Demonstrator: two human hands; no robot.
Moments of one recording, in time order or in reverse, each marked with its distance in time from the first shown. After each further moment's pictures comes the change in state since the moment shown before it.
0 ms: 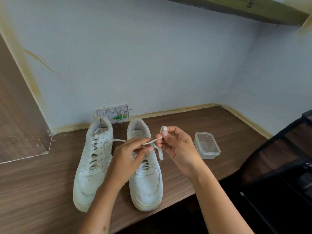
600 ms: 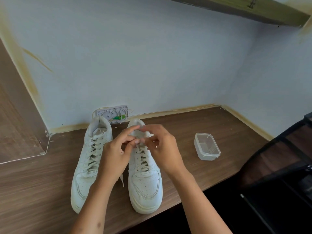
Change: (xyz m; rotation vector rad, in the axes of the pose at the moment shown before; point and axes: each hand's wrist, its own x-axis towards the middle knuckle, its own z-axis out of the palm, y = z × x) left_hand 0.009 -0.007 -0.016 0.154 0.138 -0.009; right_hand 0.012 0.022 0.027 -0.938 0.012 -0.432
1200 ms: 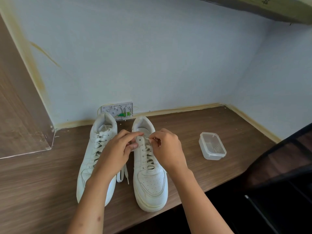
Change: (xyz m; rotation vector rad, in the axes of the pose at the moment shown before) left_hand 0.003 -0.034 -0.013 0.164 -0.275 -0.052; right_hand 0.008 0.014 0.019 -0.448 0.014 0.055
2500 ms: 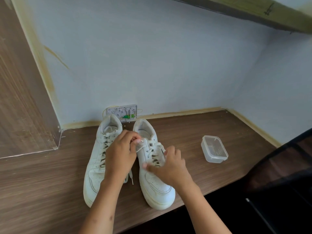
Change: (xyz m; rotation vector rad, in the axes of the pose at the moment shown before) left_hand -0.005 0.015 0.009 0.171 0.354 -0.098; right_hand -0.037 -0.007 -0.004 0.009 -0.377 0.476
